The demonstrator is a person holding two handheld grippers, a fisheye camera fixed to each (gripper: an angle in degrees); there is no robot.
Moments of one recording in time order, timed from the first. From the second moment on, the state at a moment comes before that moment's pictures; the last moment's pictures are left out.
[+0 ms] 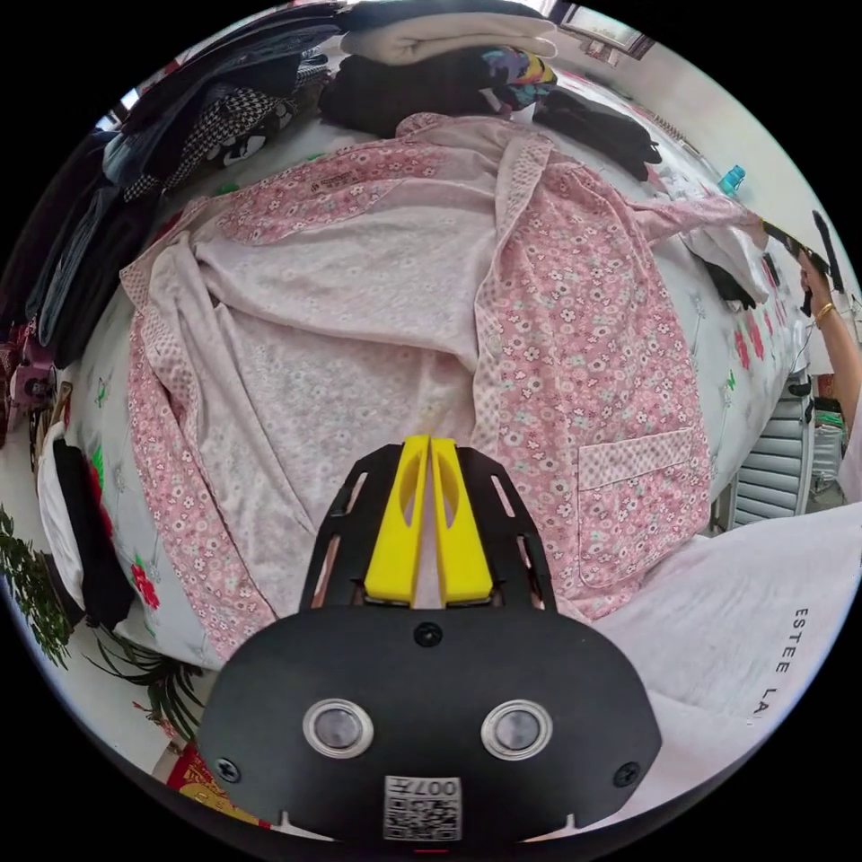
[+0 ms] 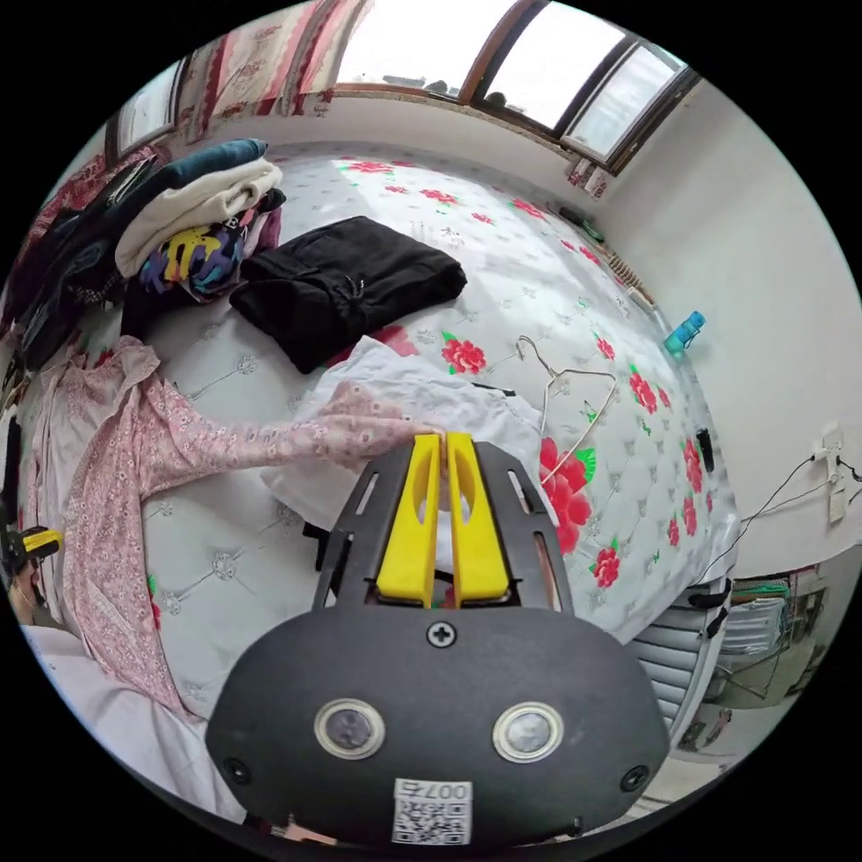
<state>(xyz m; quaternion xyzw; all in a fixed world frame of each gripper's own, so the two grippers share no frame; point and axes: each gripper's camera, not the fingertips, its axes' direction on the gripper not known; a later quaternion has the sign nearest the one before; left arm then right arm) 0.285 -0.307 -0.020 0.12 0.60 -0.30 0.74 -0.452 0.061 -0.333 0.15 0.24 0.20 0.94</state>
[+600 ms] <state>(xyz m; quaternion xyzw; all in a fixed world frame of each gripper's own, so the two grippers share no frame) 0.288 -0.299 -0.021 0.14 0.64 -0.28 0.70 -0.537 -0.093 -0.291 0.22 -0.03 0.04 0.97</state>
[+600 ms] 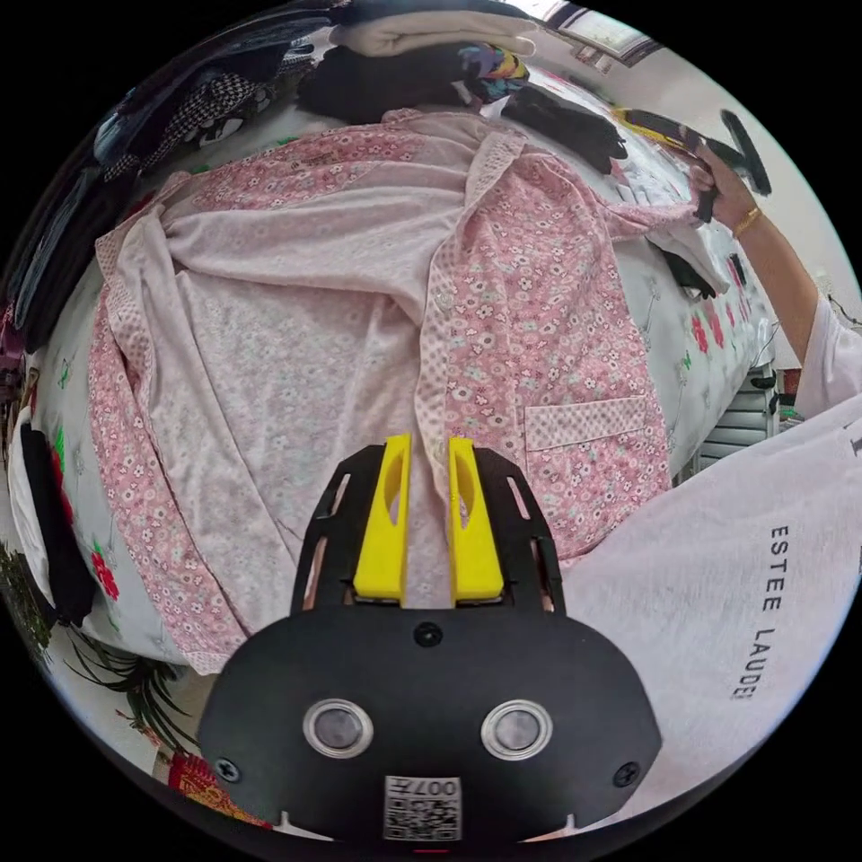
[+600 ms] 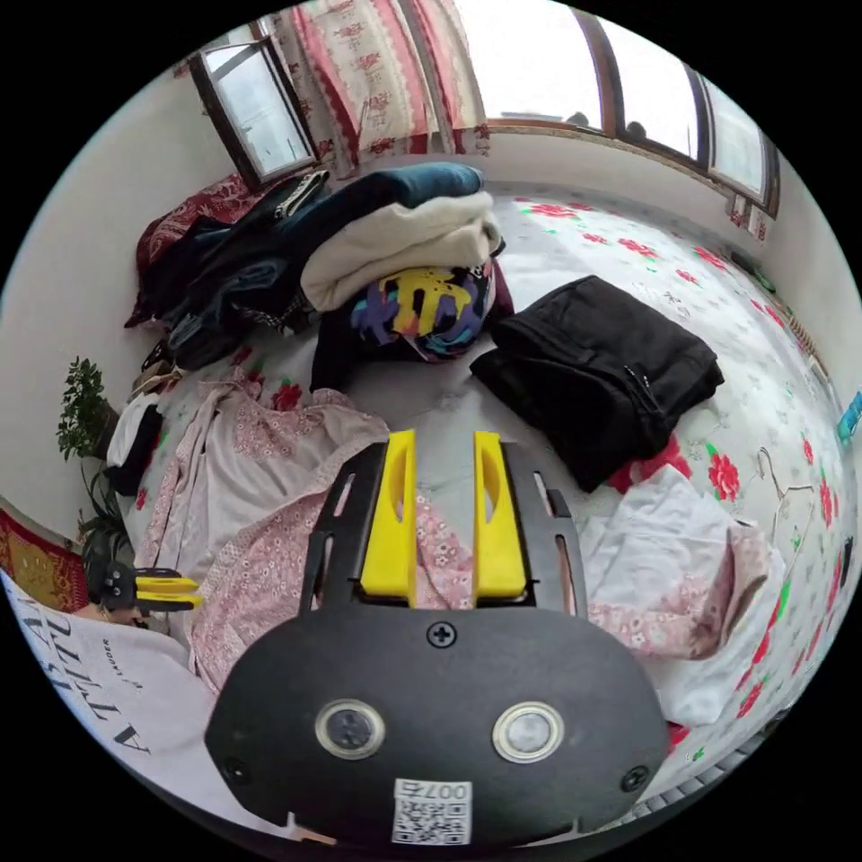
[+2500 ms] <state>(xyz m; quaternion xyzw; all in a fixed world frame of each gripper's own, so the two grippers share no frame) 0.364 -0.124 -0.033 0.13 0.61 -0.40 0.67 -0.620 0.079 -0.261 0.20 -0.01 0.06 0.98</state>
